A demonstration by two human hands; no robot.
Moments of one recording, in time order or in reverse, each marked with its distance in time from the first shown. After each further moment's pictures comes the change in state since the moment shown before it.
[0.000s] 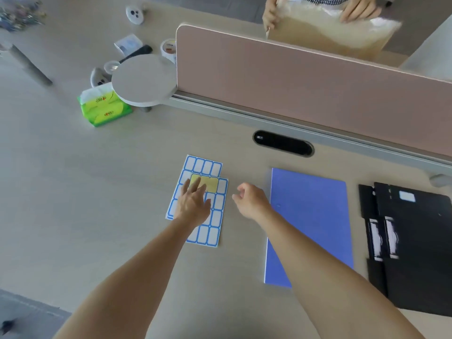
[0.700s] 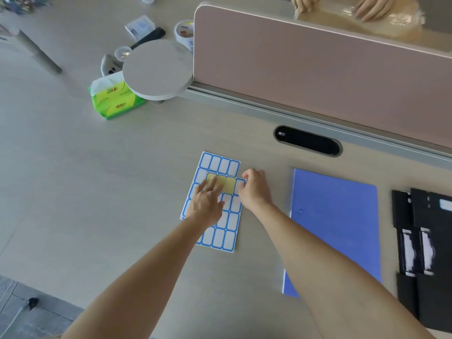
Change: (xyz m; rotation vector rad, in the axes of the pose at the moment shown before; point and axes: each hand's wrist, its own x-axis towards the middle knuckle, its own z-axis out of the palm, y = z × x) left_hand 0.014 -0.008 -0.008 0.046 -0.154 -0.008; right_hand 0.049 -0.036 0.032 0.025 0.172 -0.039
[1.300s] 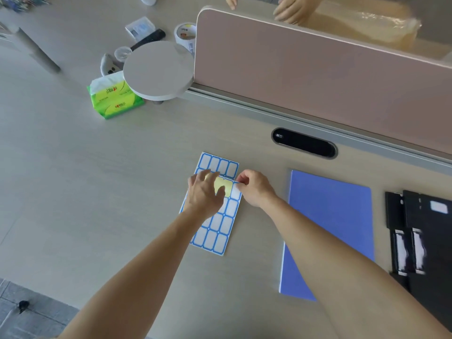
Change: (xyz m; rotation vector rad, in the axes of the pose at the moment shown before) left_hand 0.007 0.002 -0.012 -0.208 0.276 0.038; right_hand 0.003 0.001 -0.024 0.111 -0.161 -0.088
